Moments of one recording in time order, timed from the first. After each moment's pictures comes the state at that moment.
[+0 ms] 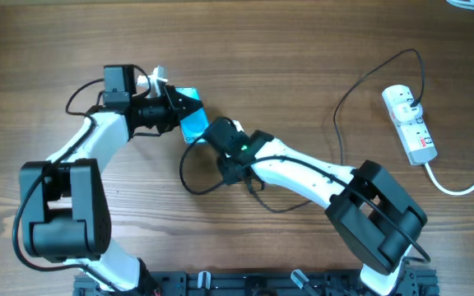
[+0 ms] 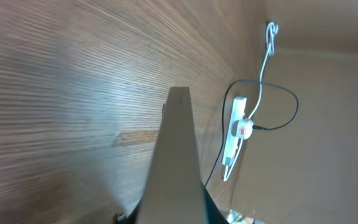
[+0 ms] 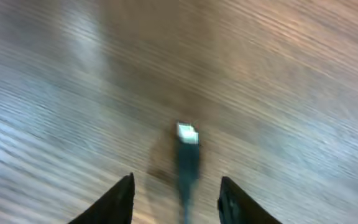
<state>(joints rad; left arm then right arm) 0.02 1.81 1.03 -0.22 0.91 -0.65 0.84 1.93 1.24 -0.67 0.10 0.41</state>
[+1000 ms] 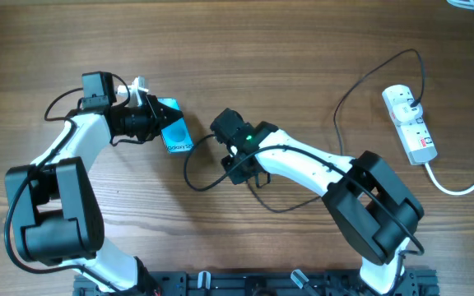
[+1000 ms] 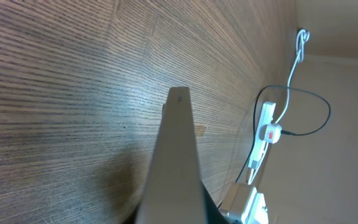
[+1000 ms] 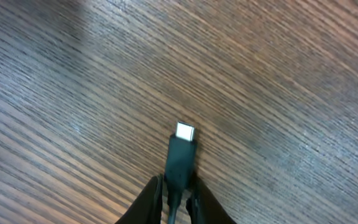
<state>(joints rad) 0.14 1.81 1.03 -0.40 0.86 -0.46 0.79 1.97 1.25 -0.67 -0.03 0.23</state>
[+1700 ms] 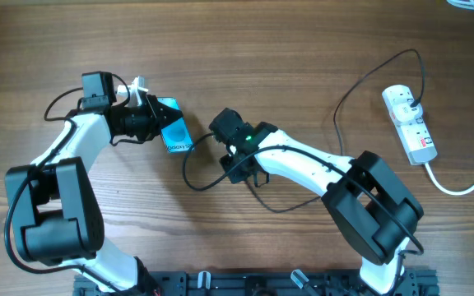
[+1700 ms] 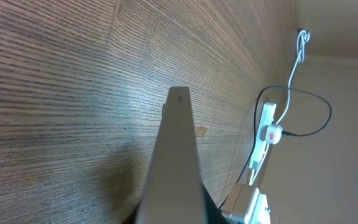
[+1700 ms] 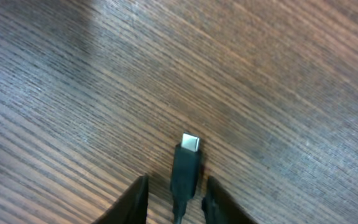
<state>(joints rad) 0.14 1.81 1.03 -0.40 0.86 -0.46 0.79 1.97 1.25 -0.64 -0.03 0.23</state>
